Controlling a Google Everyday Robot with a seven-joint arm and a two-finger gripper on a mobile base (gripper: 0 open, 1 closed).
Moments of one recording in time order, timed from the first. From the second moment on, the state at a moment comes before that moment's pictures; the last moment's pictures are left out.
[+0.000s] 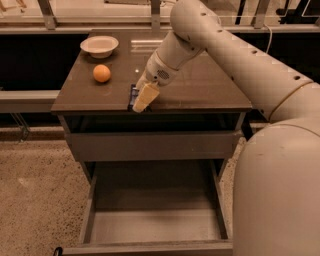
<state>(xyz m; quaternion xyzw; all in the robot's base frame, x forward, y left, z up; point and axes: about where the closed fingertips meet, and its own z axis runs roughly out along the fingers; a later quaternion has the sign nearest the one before) 0.669 0.046 0.823 -0.66 0.69 0.20 0.22</state>
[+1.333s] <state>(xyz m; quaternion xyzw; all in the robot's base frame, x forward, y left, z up) 0.671 0.052 0.818 -0.66 0.68 0.21 0.22</state>
